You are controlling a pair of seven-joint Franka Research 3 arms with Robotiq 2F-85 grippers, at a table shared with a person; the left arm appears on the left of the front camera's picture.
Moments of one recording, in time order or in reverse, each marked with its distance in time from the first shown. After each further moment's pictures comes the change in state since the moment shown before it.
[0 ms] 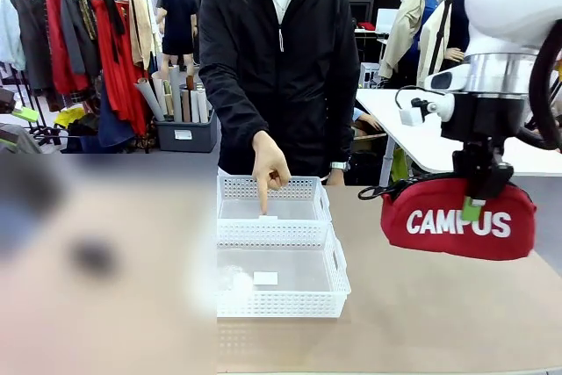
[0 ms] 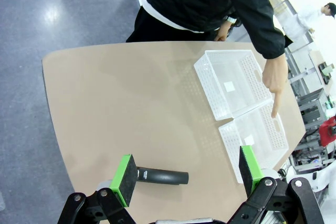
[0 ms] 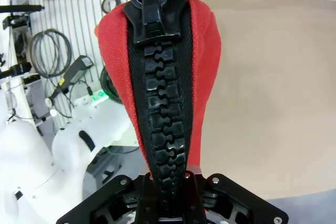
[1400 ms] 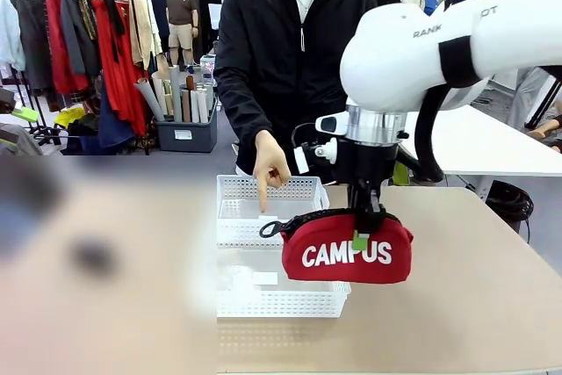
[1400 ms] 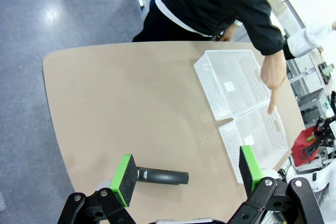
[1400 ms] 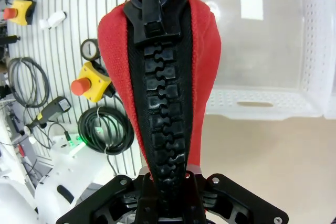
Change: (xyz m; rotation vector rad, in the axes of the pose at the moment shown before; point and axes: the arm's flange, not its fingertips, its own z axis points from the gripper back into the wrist) left arm 0.000 0.000 0.000 0.000 0.000 0.000; right arm 0.152 -0.003 -0.073 -0.059 0.012 0.114
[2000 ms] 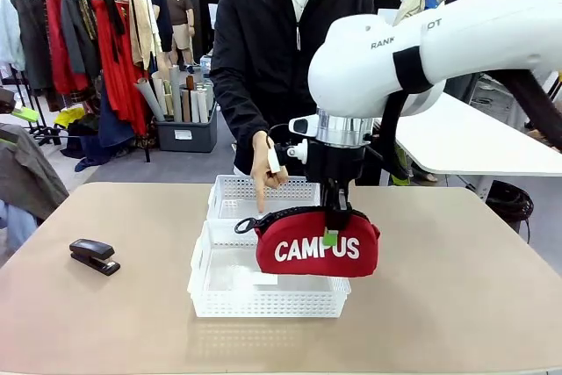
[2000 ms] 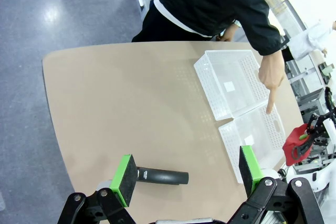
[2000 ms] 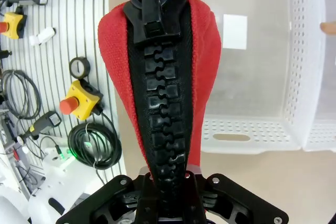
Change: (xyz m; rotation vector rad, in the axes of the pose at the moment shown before) left arm 0.000 0.000 0.000 0.000 0.000 0.000; right arm 0.038 -0.025 -0.007 -0.017 -0.019 0.014
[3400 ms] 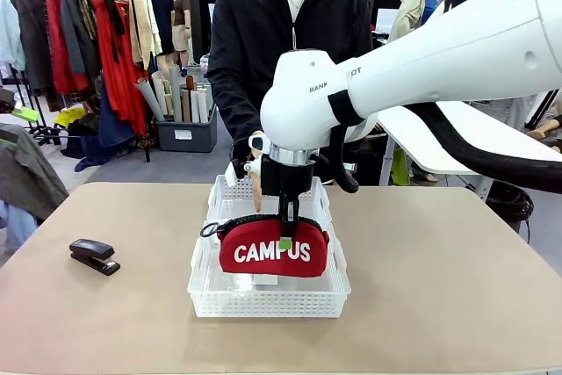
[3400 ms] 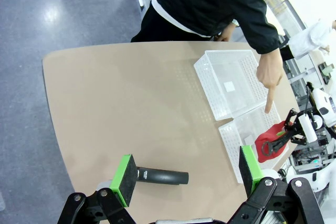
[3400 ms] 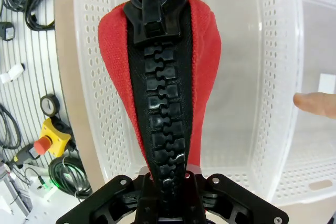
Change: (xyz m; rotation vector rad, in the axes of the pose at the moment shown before) left arm 0.000 0.000 0.000 0.000 0.000 0.000; right arm 0.066 -0.049 -0.047 -0.055 -0.008 -0.030
